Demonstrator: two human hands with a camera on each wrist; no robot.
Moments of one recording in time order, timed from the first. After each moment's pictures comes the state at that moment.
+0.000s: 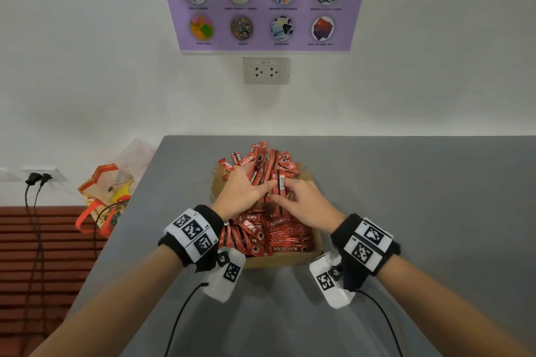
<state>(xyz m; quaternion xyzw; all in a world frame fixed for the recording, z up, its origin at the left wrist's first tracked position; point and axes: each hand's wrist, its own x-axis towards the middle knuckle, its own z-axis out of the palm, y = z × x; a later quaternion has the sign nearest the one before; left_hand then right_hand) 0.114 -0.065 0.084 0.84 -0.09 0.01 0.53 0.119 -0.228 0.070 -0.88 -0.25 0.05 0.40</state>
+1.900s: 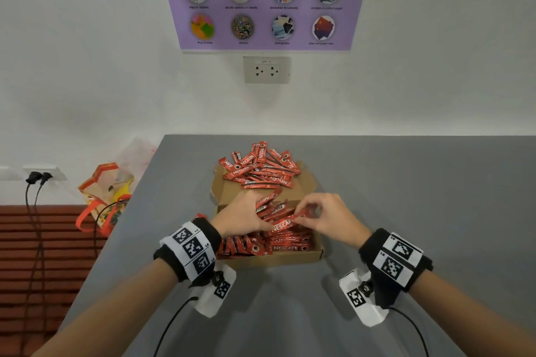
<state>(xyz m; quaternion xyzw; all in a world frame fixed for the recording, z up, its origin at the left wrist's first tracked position) 0.097 -0.063 0.067 0.89 -0.13 -0.17 0.39 0.105 -0.272 0.053 -0.90 -0.22 0.07 0.38</state>
